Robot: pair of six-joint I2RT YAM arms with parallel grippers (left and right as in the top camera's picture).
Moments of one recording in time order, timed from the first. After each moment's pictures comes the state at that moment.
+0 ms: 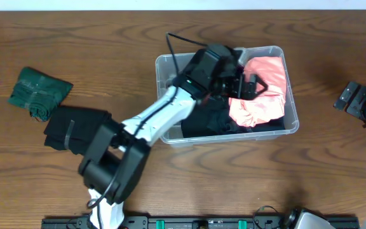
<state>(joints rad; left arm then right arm) -0.62 1.95 1.43 -0.11 0.61 -0.57 -0.41 1.31 1.40 -1.15 0.03 0.15</state>
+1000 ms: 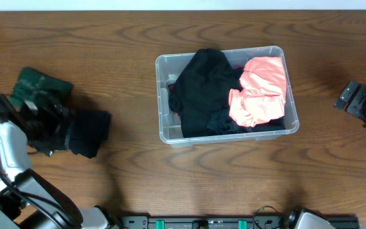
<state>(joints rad) 0.68 1.57 1.04 -0.83 0.45 -0.36 -0.41 1.31 1.40 -1.14 0.03 0.15</state>
